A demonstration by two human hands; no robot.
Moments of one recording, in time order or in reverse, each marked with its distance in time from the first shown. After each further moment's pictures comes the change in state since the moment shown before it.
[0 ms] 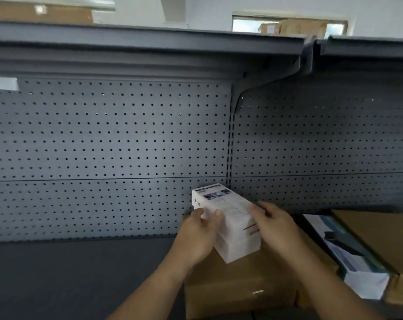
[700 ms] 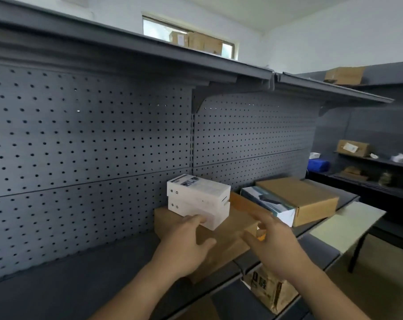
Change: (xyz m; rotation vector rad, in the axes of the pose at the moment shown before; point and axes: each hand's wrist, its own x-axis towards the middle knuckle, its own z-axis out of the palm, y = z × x) left_hand -0.051 -0.041 -0.071 0.305 -0.408 0.474; right_hand -0.185 -0.049 0.014 -0.500 0.239 0.098
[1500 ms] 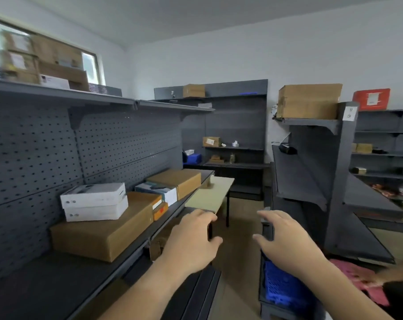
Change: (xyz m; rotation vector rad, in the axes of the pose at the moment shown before) left_hand -0.176 0.165 0.027 -0.014 -0.270 0.607; right_hand -0.327 -0.026 -0.145 -0.315 0.323 0.552
